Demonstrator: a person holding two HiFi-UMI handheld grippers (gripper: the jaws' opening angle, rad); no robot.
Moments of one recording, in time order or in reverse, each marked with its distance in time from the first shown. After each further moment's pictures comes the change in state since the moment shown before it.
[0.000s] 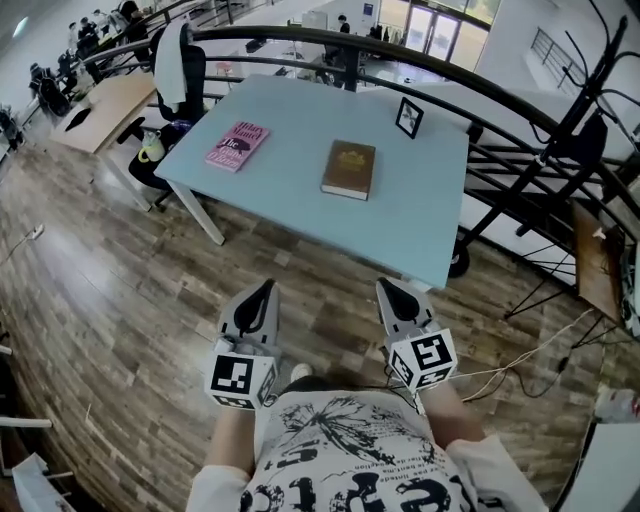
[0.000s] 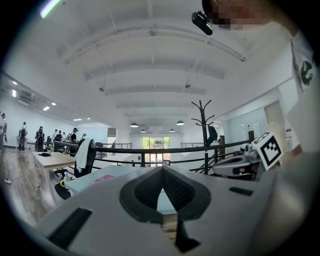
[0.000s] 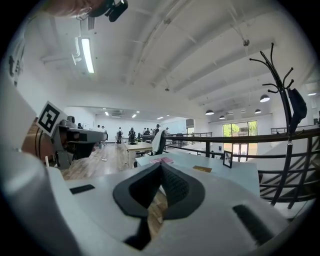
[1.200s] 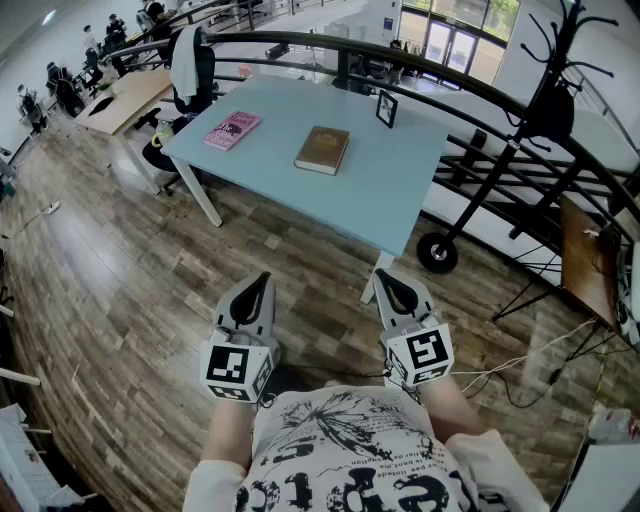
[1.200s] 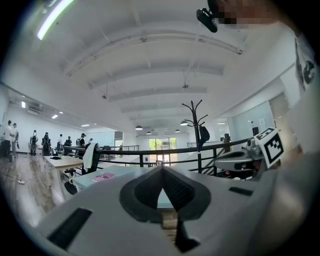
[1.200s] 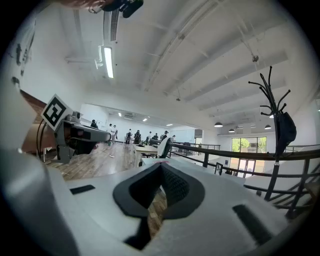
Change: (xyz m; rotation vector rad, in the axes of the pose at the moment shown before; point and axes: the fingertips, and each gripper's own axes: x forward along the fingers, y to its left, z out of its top) left arm -0.070 -0.206 0.011 0.025 0.000 0.105; right arm -0.199 -0.057 0.001 -0.148 -0.075 0.098
